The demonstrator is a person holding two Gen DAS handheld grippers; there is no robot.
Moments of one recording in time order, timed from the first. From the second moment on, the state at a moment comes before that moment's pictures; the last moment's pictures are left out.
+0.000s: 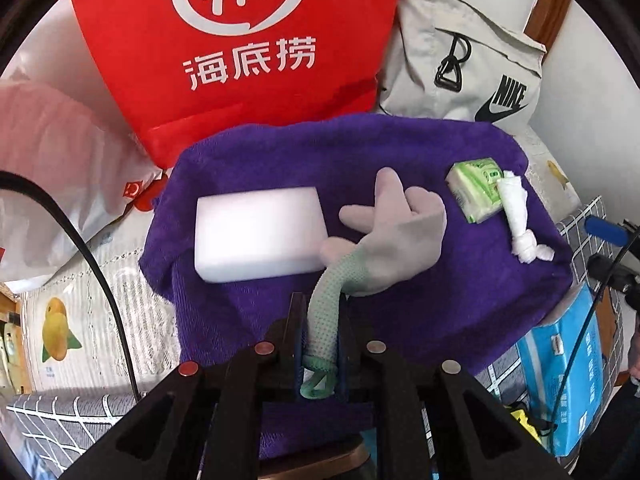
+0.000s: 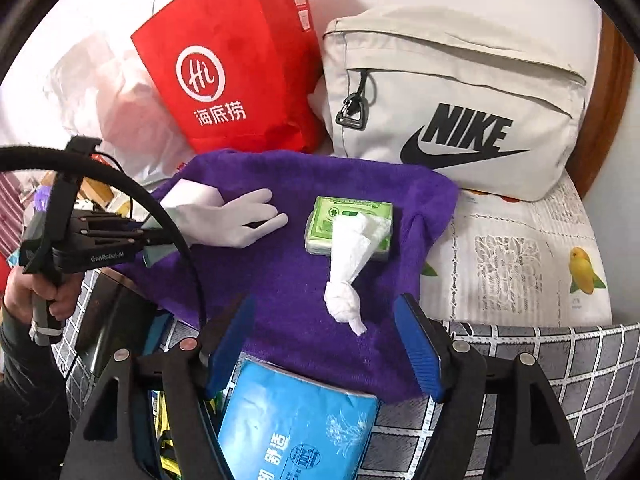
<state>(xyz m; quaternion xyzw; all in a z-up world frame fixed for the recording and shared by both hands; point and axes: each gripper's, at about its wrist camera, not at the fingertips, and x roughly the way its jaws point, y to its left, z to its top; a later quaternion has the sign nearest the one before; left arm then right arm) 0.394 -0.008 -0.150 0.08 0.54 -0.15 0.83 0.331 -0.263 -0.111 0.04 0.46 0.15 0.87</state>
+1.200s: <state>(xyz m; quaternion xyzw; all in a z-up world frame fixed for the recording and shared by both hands) 0.250 -0.042 -0.085 0.10 0.47 -0.19 0.86 0.187 -0.283 -0.086 0.09 0.44 0.09 0.89</state>
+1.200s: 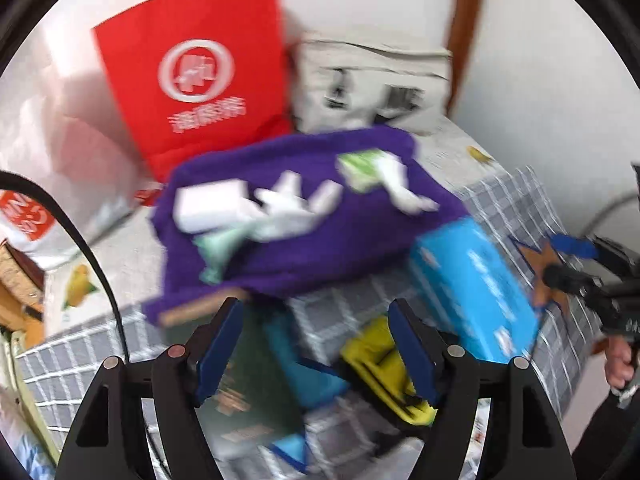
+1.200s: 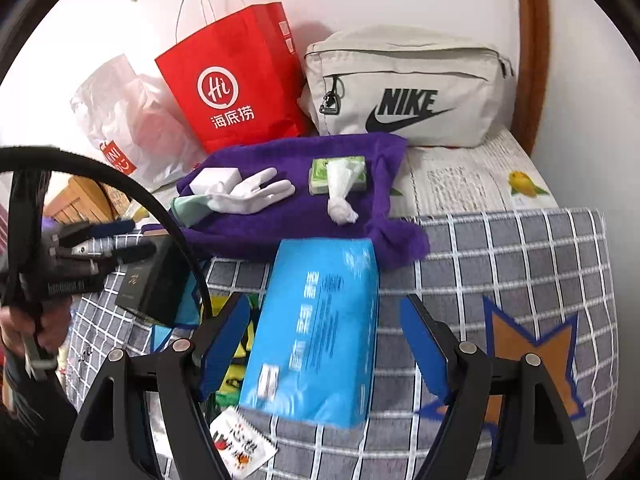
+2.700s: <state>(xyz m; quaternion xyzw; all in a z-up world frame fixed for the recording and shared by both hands) 0.247 -0.100 -0.161 0.19 0.51 -0.24 0.80 0.151 -0.300 -0.115 0.11 0.47 0.08 0.87</state>
